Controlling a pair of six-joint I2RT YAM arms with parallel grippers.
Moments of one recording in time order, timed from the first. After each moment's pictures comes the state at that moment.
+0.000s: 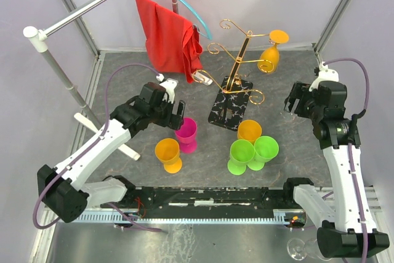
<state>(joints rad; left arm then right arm) -0.59 1.16 1.05 -0.68 -0.03 -0.19 0.00 0.87 1.08 -0.75 0.04 0.21</state>
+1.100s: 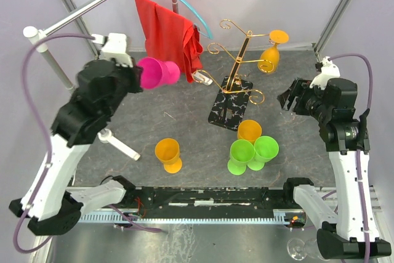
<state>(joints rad) -0.59 1.07 1.55 -0.77 -0.35 -0.16 0.00 0.85 1.20 -0.81 -0.19 0.24</state>
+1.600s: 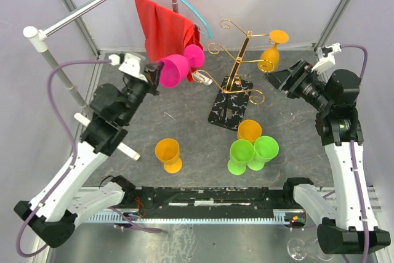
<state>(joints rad) -0.60 0.90 1.16 -0.06 -0.15 0.05 0.00 0.90 1.17 -0.45 -0.54 0.64</state>
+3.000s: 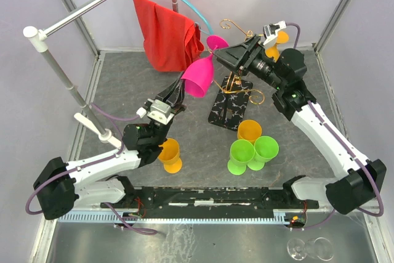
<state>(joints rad) -0.94 1.11 0.63 1.28 -0.26 0.46 0.43 1.26 1.23 0.21 -0.44 1.15</state>
